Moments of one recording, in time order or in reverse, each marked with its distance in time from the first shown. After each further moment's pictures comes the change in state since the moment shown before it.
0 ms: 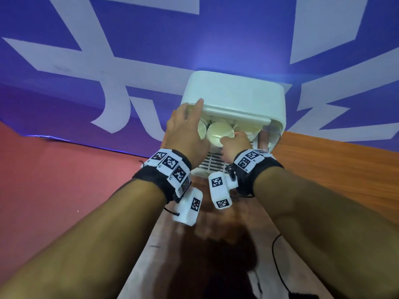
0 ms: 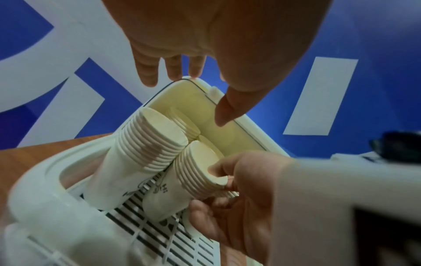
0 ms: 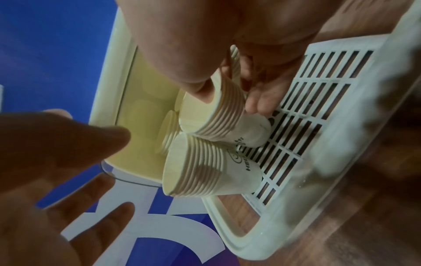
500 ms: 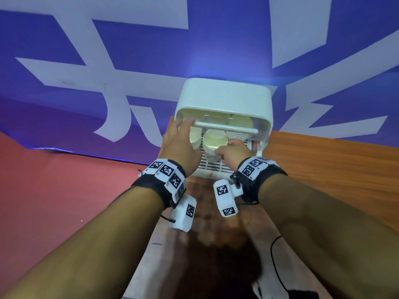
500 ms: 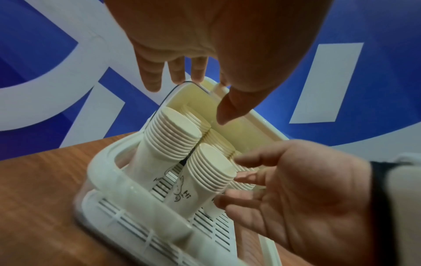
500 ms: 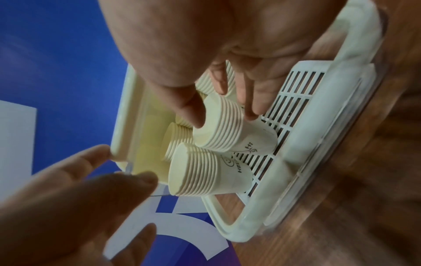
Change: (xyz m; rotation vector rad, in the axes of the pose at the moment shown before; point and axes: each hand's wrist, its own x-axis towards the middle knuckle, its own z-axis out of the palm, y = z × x) left_hand -0.025 -0.005 0.002 -0.040 0.006 -0.020; right_hand -0.049 0.005 -0.031 -0.057 -0.125 -0.050
